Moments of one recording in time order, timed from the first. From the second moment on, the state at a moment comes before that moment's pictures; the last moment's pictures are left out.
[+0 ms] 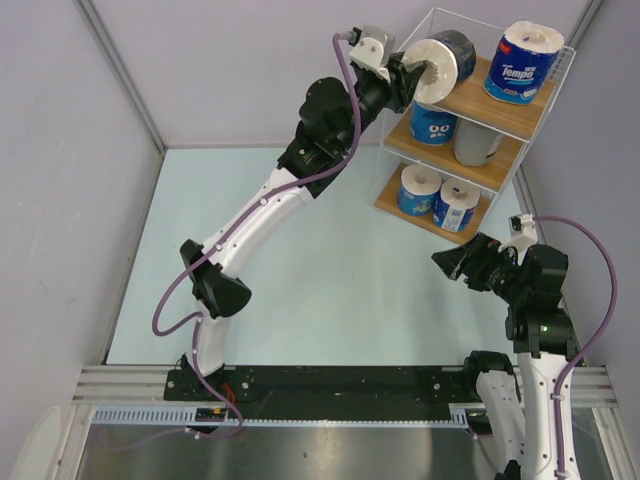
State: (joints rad) left arm -0.82 2.04 2.37 0.09 -0.05 -0.01; right arm -0.10 0.53 0.76 -0.64 -0.54 0.52
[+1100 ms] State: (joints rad) left arm -0.78 2.20 2.43 0.20 -0.05 -0.11; right arm -0.10 0.54 0.75 -0.65 -0.53 0.50
